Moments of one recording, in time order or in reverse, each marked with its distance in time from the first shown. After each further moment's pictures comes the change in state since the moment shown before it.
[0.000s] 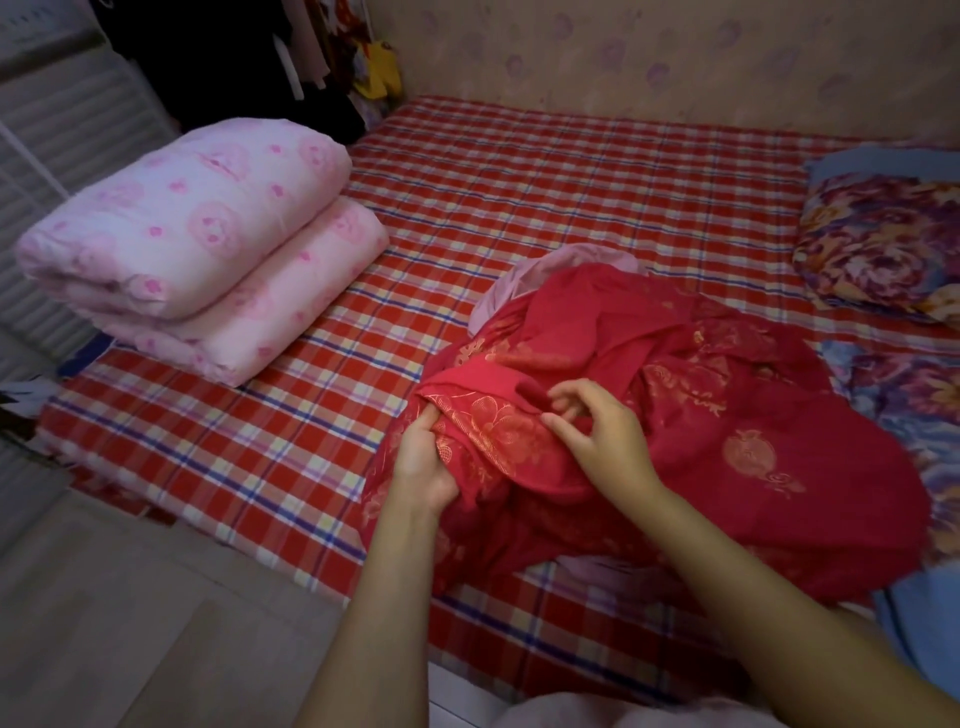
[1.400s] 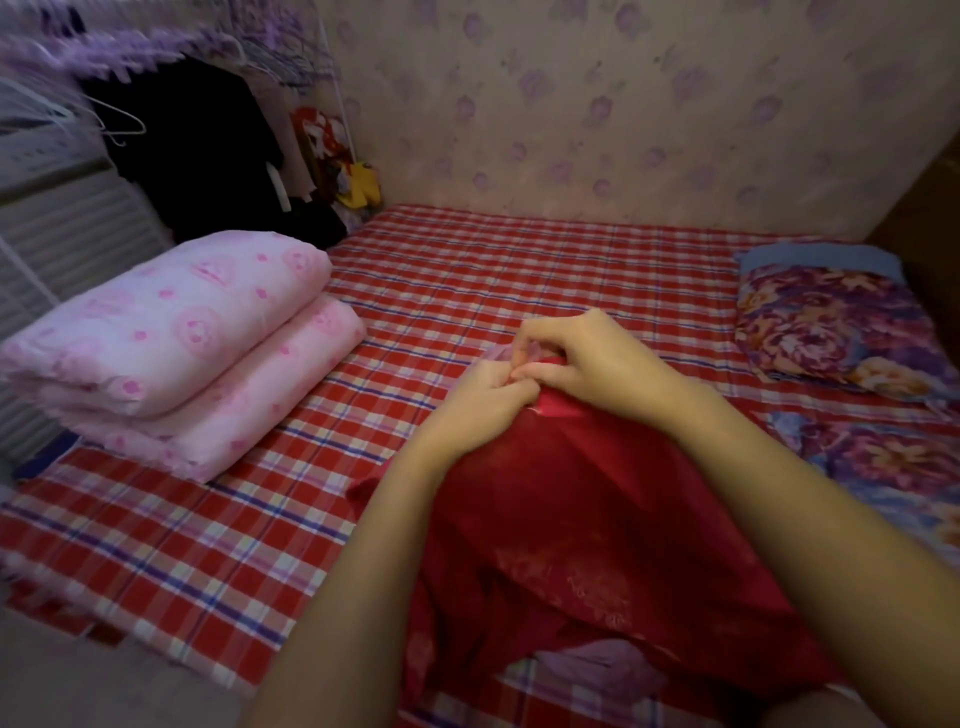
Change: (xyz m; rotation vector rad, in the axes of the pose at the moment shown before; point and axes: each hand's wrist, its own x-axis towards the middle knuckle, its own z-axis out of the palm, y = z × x) left_hand -0.035 0.050 0.145 1.289 -0.427 0.561; right_hand 0.100 -0.116 -0.124 -0.386 -0.245 -0.423
